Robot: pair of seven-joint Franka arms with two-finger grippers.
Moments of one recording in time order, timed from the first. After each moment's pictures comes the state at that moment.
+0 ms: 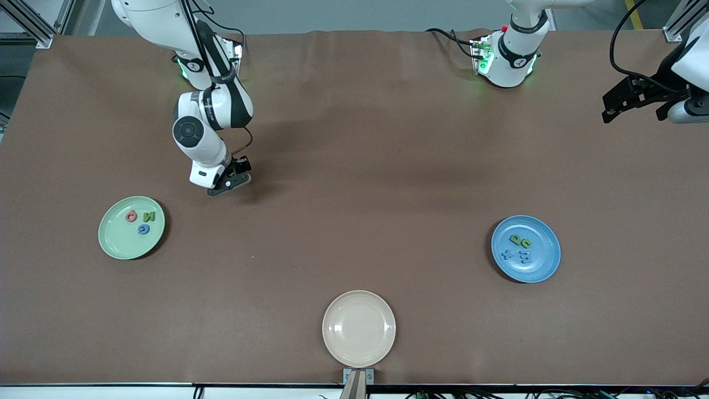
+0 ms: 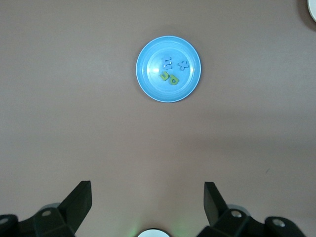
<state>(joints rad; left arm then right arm) -0.03 -0.10 -0.07 -1.58 0.03 1.47 -0.10 0.84 0.30 -0.48 -2.51 0.29 2.66 -0.34</state>
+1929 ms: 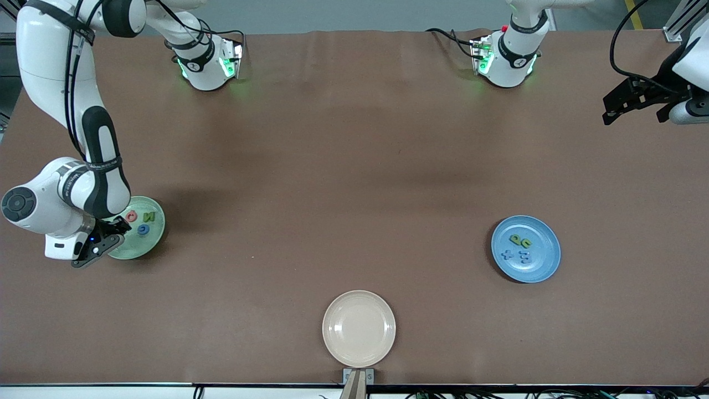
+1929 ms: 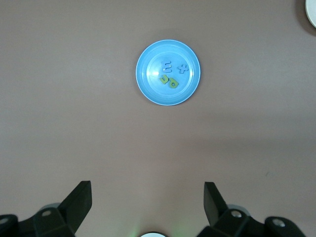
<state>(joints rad) -0.03 -0.10 -0.07 -1.58 0.03 1.49 -0.10 0.18 0.66 -0.48 -1.85 0.29 2.44 -1.12</state>
